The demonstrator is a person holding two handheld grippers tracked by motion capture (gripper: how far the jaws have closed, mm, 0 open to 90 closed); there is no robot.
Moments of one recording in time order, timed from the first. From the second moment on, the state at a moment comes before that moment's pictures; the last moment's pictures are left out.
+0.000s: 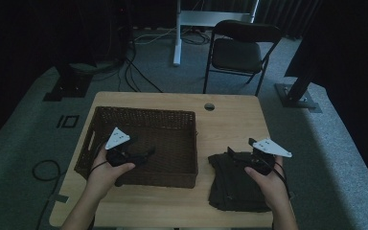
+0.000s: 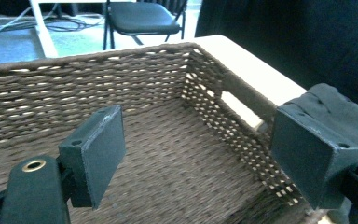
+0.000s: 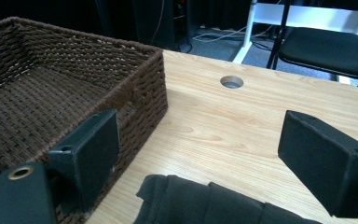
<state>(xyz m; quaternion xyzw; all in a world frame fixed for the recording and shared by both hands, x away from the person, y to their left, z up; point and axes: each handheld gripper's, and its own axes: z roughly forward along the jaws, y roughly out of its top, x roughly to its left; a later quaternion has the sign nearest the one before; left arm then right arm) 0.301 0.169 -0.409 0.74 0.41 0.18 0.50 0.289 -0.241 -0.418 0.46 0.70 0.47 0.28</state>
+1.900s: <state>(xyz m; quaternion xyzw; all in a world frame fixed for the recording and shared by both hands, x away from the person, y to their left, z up) 0.282 -0.071 -0.451 0.81 0.28 0.06 0.51 0.265 -0.341 -0.463 0.53 0.67 0.43 0.29</state>
